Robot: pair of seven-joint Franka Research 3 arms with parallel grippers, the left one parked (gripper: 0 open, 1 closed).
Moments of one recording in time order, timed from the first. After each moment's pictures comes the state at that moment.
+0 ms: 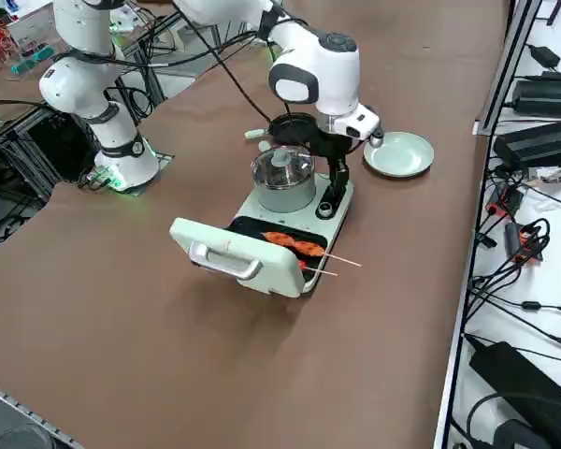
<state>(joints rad) 0.11 0.54 -0.04 -1.76 0.05 2.30 -0.54</state>
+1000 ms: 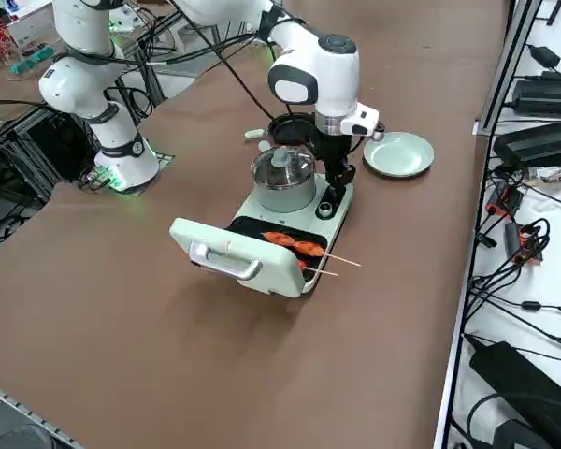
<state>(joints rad) 0.10 0.54 -0.04 -1.76 0.06 2.29 -0.82</state>
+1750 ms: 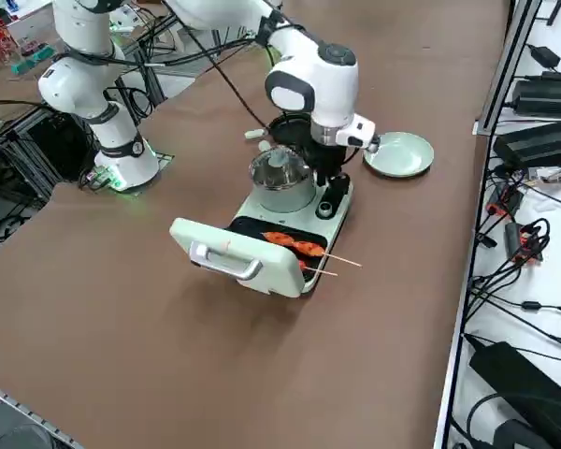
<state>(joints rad) 0.08 0.56 -0.06 -1.73 0.05 2.20 -0.81</state>
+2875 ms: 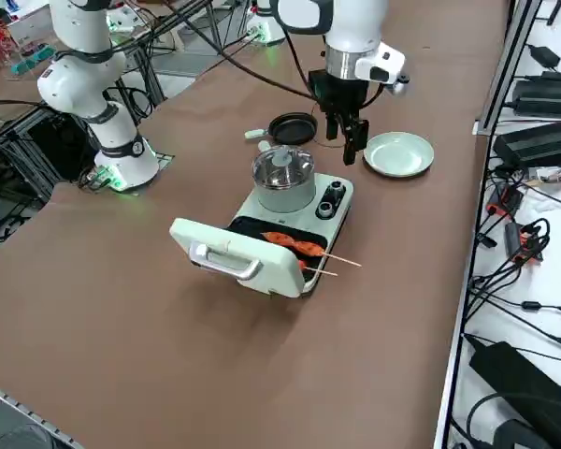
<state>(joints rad) 0.04 0.52 -0.07 -1.34 0.05 1.77 -0.72</state>
